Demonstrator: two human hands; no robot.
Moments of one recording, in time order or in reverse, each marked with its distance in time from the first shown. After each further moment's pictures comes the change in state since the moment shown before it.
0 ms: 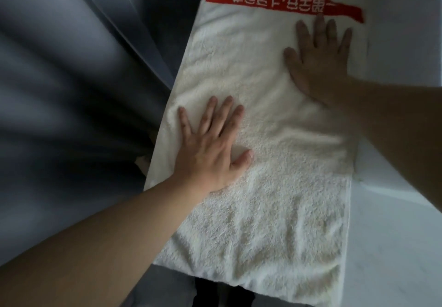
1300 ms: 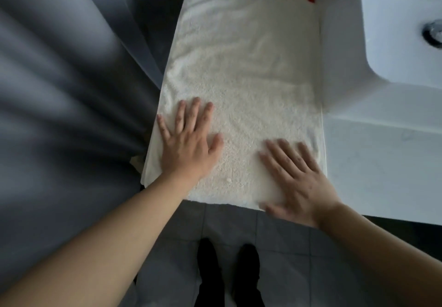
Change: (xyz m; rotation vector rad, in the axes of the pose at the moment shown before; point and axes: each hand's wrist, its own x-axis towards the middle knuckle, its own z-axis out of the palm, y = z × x) left_hand -0.104 0.006 0.024 -0.040 0.051 -0.158; right_hand -0.346 -0.010 0.041 0.048 -0.025 -0.454
